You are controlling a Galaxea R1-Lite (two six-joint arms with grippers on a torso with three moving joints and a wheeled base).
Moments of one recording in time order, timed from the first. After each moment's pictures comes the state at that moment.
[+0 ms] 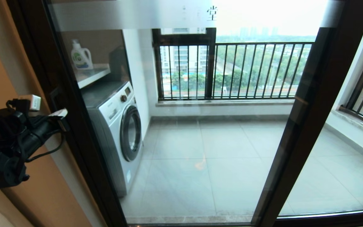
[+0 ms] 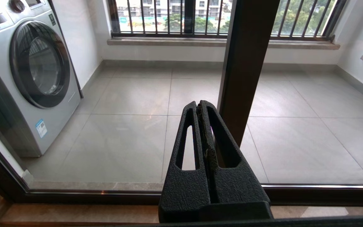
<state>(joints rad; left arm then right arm) 0.30 2.04 -0.79 -1.33 -0.22 -0.01 0.00 0.00 0.00 -0.03 0.04 -0.06</state>
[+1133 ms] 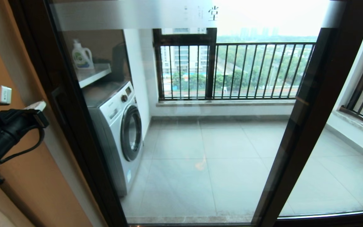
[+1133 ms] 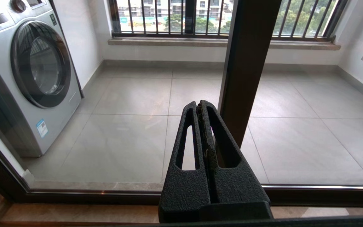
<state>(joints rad) 0.35 1.88 -0.72 -1.33 -0.27 -0.01 0.00 0.00 0.00 -0.03 0.04 -0.06</state>
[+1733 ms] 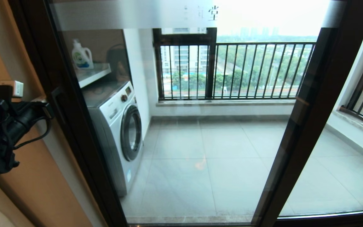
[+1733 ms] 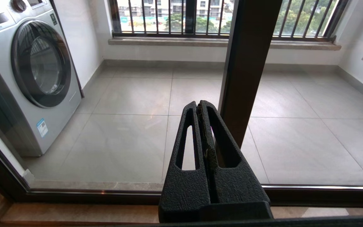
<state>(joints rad) 0.34 2.03 -0.94 -1.30 -0.26 0.03 0.00 0.00 0.00 -0.03 0.04 -0.06</state>
